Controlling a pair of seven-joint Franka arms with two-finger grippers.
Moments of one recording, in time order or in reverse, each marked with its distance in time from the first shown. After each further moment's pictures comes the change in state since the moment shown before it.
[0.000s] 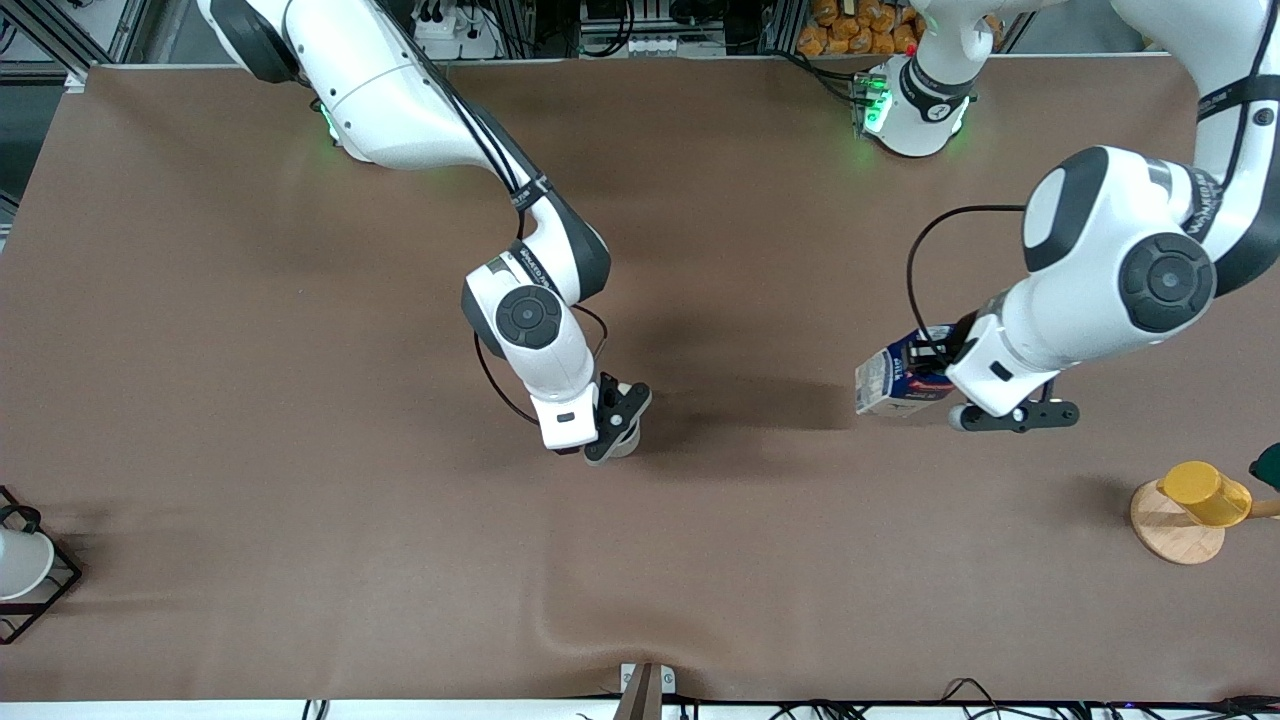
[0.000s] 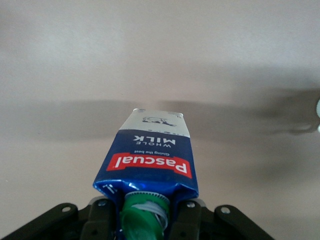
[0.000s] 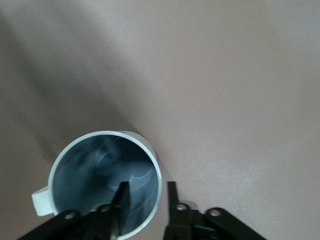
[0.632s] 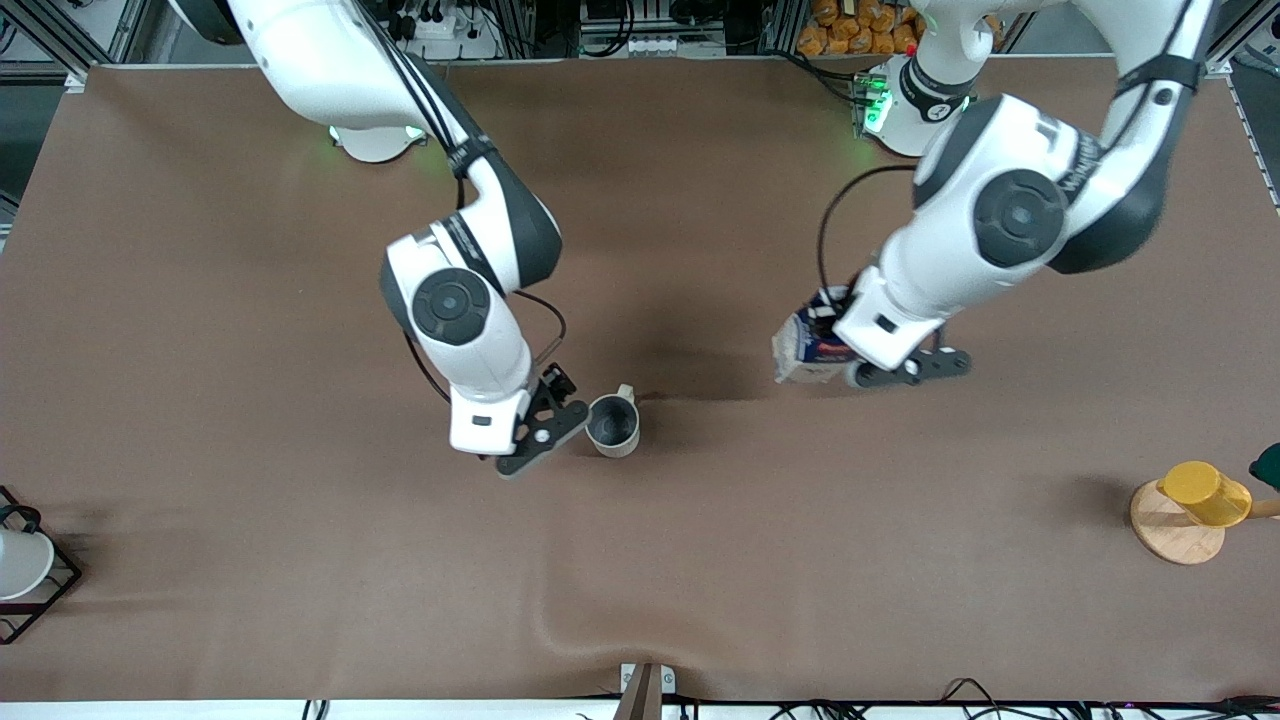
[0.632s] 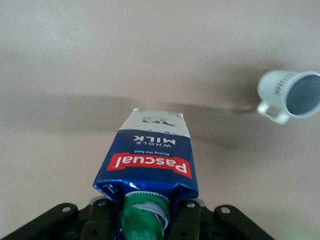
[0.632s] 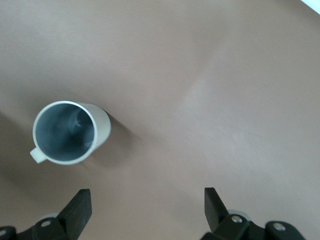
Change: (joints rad) left arm -0.017 -0.003 -0.239 -0.001 -0.002 0.000 -0.342; right arm -0.054 -0.178 -0.067 0.047 -0.002 -0.343 0.238
